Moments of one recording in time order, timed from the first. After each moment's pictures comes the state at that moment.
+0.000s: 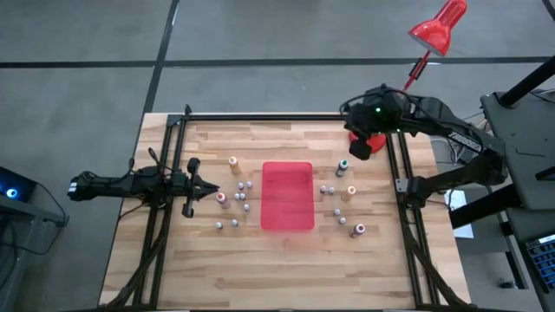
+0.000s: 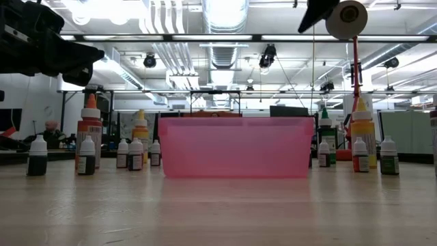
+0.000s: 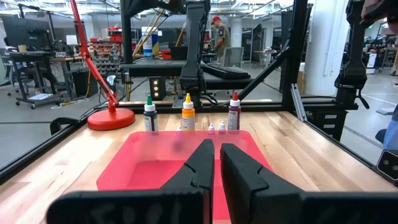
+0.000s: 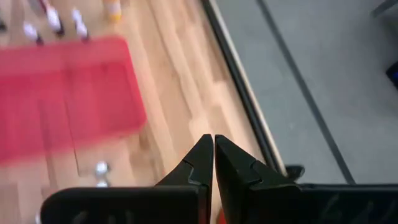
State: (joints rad) left arm -0.06 0.00 0.01 0.02 -0.02 0.00; right arm -0.35 1.24 1.52 -1.15 0.16 -0.16
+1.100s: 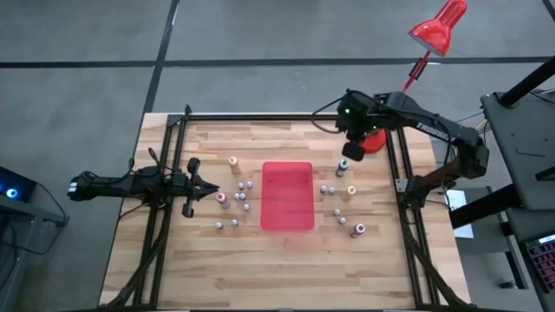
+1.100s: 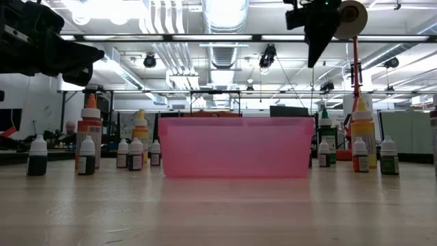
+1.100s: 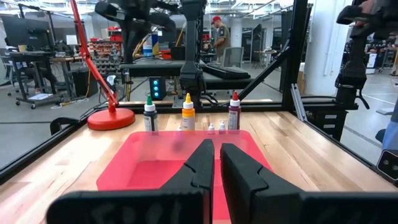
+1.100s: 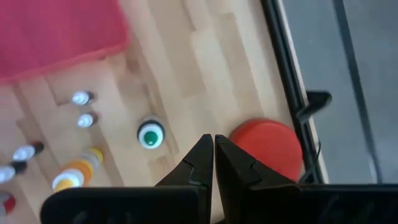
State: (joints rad) left arm -0.06 0.00 0.01 0.02 -0.02 0.00; right arm -0.45 1.42 1.52 -1.34 0.16 -0.12
